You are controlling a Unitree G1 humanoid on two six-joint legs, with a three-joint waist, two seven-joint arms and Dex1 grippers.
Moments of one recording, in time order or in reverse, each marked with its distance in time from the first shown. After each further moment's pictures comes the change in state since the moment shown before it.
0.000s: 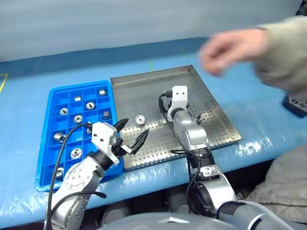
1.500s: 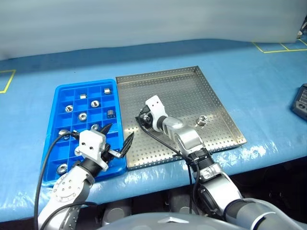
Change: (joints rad) left arm 0.148 0.032 0.049 -0.013 0.088 -0.109 0.056; right arm -0.003 -0.092 0.264 0.001 0.008 0.067 0.442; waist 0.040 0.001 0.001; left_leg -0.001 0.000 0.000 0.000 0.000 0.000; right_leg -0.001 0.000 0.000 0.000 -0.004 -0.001
